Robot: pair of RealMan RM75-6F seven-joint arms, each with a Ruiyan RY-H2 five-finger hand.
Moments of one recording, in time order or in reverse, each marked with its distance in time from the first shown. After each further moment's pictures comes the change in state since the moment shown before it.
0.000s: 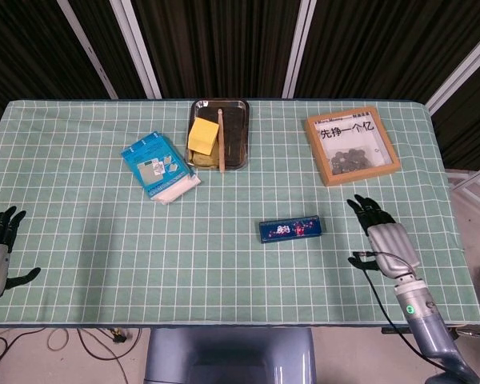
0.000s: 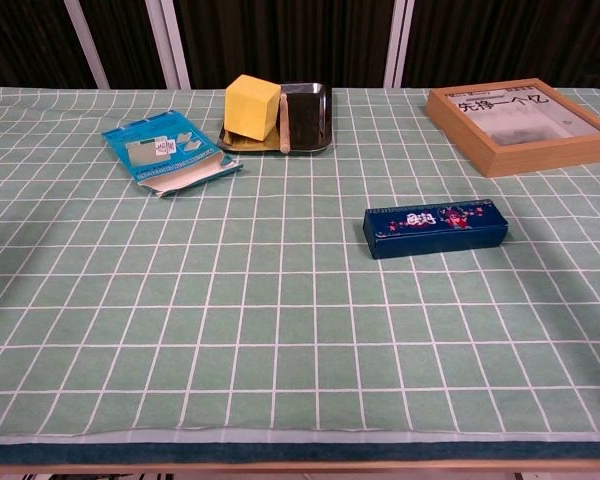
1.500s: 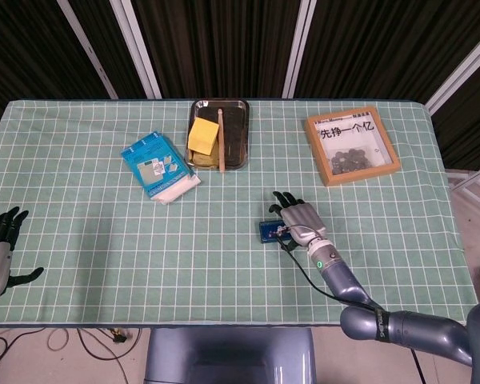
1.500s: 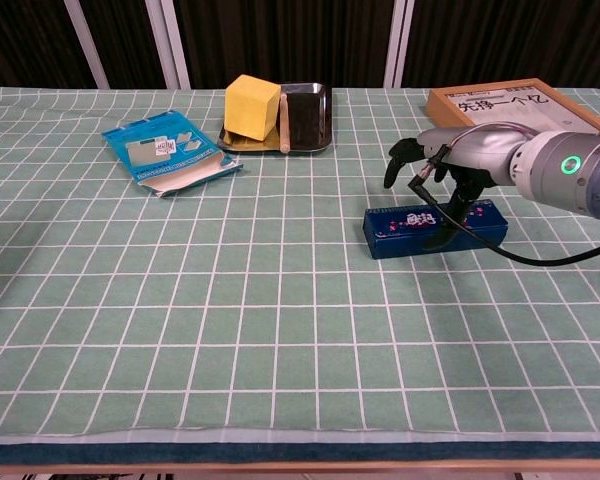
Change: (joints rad) left arm -0.016 0.010 -0.007 -0.016 -0.042 -0.051 -0.031; right arm 0.431 -0.342 0.059 0.266 0.486 -0.313 -0.280
